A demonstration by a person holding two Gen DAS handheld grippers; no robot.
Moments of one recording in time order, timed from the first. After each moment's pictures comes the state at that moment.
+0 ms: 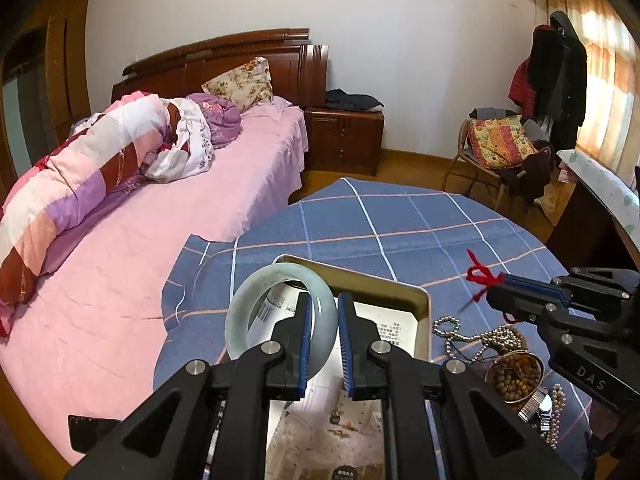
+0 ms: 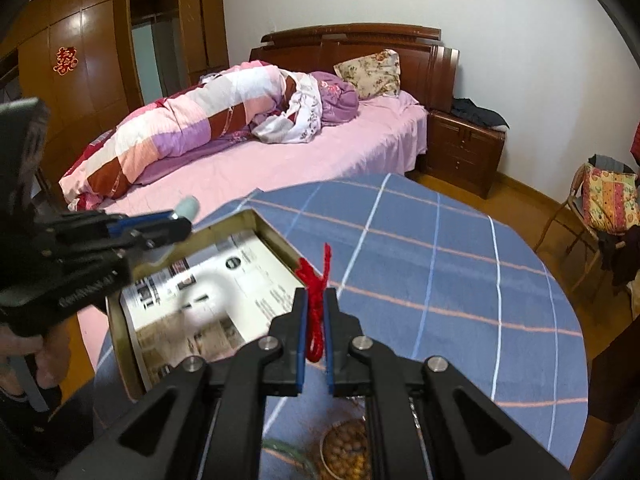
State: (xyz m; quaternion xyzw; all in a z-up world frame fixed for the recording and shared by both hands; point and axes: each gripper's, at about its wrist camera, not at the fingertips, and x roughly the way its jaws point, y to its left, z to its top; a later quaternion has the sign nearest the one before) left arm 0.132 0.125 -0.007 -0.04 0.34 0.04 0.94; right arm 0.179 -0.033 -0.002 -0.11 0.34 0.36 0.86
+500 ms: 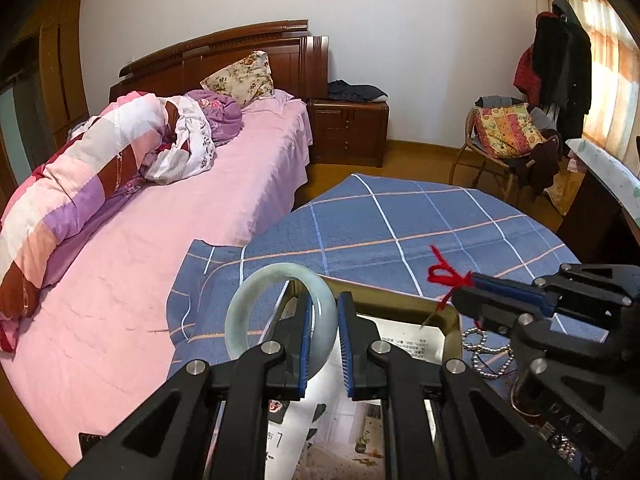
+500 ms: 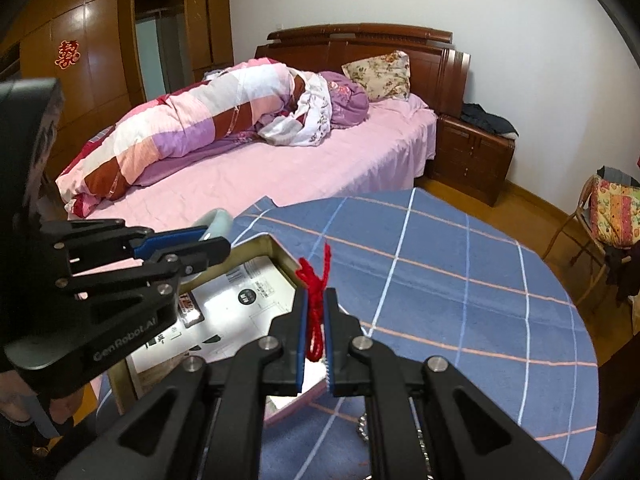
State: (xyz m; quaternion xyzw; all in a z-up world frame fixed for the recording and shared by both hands) left arm 0.161 0.135 -0.014 -0.02 0.36 0.04 0.93; right arm 0.192 0.011 -0.011 -0.12 0.34 0.36 0.86
